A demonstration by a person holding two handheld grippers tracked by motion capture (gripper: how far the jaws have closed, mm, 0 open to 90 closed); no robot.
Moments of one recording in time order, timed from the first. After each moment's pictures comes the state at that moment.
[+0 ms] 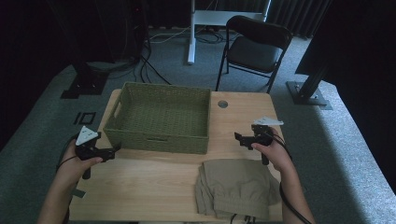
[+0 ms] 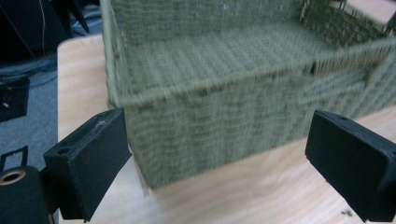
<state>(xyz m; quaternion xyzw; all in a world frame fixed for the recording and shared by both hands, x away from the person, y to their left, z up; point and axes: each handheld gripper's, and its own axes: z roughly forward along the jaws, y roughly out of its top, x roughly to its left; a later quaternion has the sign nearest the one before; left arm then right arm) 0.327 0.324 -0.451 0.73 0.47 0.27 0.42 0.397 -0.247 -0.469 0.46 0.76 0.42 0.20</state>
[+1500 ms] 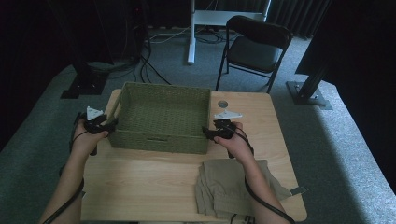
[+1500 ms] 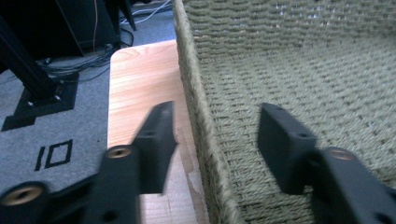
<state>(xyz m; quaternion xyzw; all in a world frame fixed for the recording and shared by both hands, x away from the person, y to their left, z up) 0.416 0.336 -0.473 0.71 0.52 0.31 0.37 0.415 -0.127 -0.462 0.42 0.78 0.42 0.19</state>
